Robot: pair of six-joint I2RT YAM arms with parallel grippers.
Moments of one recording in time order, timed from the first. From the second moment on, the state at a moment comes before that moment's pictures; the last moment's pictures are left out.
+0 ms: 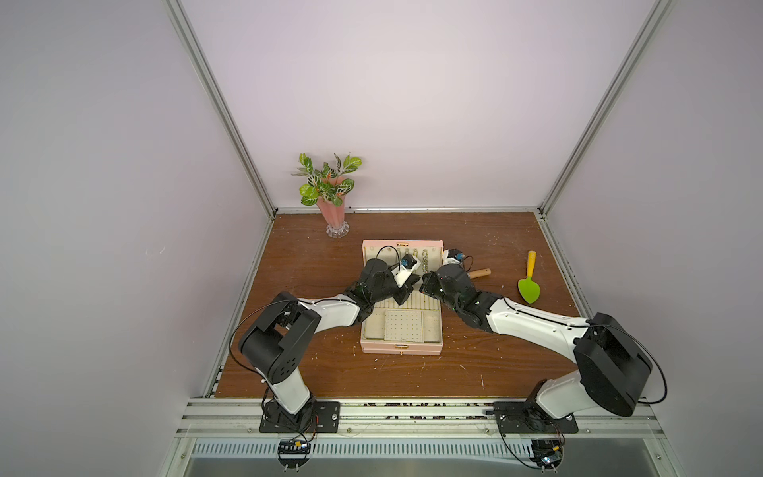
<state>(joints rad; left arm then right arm) -0.60 1.69 0.78 0.54 0.35 0.18 0.76 1.50 0.87 0.07 0.25 0.97</state>
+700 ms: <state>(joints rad) -0.60 1.69 0.78 0.54 0.35 0.18 0.76 1.50 0.87 0.06 0.27 0.93</state>
